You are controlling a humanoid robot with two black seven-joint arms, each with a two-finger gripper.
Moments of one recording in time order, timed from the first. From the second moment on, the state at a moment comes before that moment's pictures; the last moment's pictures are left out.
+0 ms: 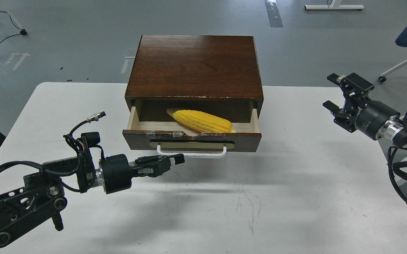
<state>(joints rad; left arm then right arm) -0.40 0.64 -0.65 -1.49 1.54 -0.25 -0.49 0.77 -0.82 0.22 1.07 -0.34 0.23 0.49</state>
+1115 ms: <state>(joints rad) -0.40 0.65 -0.63 -1.47 1.55 -0.24 -0.49 0.75 -0.82 0.22 1.07 -0.34 0.23 0.49</state>
